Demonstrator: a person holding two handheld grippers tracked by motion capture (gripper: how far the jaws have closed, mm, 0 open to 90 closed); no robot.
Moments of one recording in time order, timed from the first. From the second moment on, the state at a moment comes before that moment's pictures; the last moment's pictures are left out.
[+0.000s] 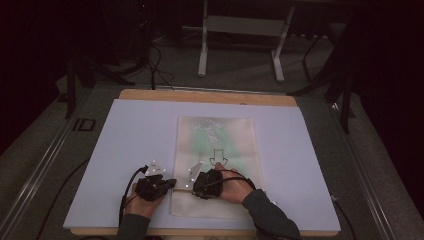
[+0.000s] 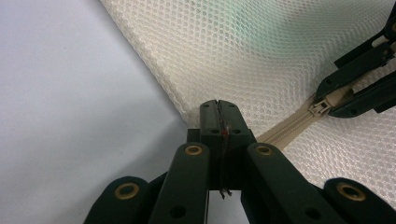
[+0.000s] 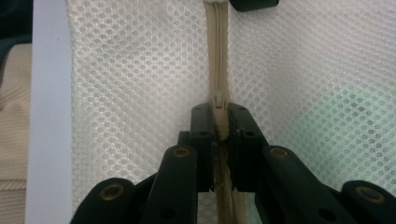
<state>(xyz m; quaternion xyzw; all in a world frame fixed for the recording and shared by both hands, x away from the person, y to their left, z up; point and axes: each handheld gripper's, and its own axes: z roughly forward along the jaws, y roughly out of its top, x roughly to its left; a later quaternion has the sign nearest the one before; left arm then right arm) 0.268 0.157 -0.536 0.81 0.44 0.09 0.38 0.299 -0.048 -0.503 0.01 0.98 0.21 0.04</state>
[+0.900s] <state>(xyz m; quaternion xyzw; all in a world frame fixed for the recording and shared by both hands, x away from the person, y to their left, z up) 0.268 0.157 -0.536 0.81 0.44 0.09 0.38 0.296 -0.056 -0.503 0.01 0.98 0.21 0.04</state>
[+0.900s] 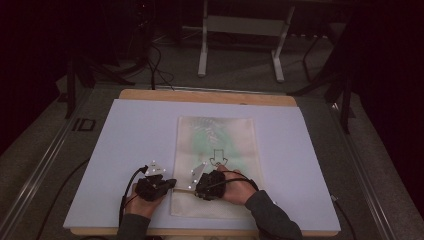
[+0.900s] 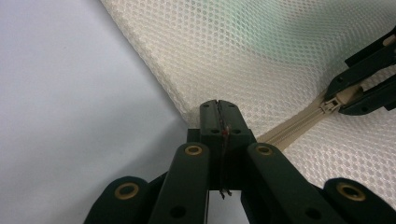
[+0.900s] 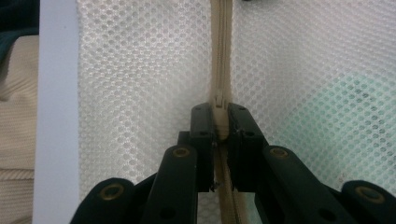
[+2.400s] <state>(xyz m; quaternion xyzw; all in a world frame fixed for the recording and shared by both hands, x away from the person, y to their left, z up) 0.268 0.156 -0.536 0.81 0.44 0.09 0.38 0.294 -0.081 -0.500 0.01 0.98 0.20 0.04</state>
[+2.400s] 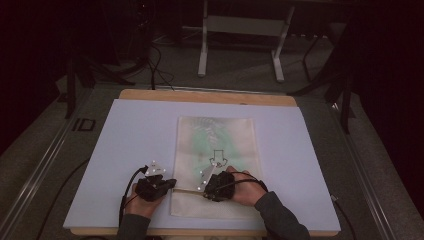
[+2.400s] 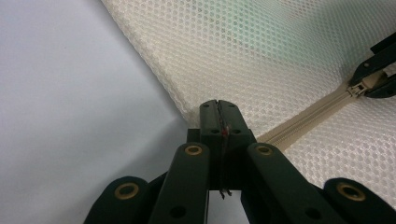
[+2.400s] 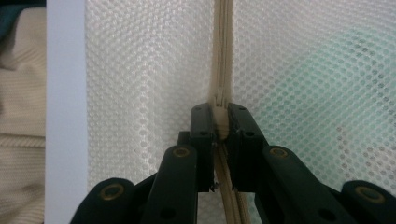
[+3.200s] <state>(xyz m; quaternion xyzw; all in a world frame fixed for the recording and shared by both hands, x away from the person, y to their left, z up) 0.267 0.156 -0.536 0.81 0.44 0.09 0.38 0.295 -0.103 -0.502 0.03 0.98 0.20 0.03</state>
